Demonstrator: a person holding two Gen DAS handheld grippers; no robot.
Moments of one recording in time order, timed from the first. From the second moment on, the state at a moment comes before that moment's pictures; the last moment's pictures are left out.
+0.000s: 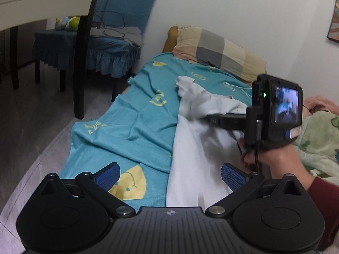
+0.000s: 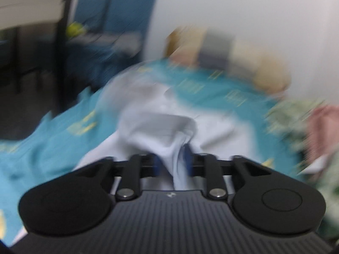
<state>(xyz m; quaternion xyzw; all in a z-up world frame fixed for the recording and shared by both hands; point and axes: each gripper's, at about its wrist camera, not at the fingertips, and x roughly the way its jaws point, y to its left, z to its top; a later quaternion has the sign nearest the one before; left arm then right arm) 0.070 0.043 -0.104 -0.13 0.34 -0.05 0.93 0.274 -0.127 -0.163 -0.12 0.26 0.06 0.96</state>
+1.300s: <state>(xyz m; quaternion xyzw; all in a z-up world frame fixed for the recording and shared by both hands) 0.016 -0.139 -0.124 -0.20 0.48 -0.20 0.83 -0.037 -0.383 -0.030 0.25 0.22 -0.08 0.94</state>
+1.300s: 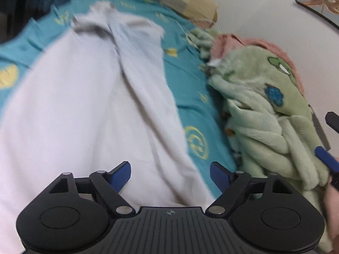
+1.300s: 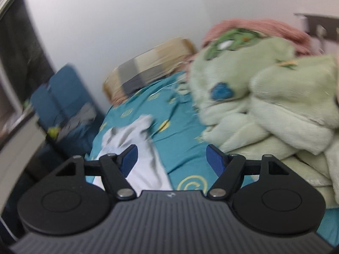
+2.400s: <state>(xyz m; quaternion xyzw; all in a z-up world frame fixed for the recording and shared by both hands) 0.004 -0.060 -0.119 -0.23 0.54 -0.23 0.78 0.004 -0.369 -0.077 0.25 0.33 -0.08 0.91</state>
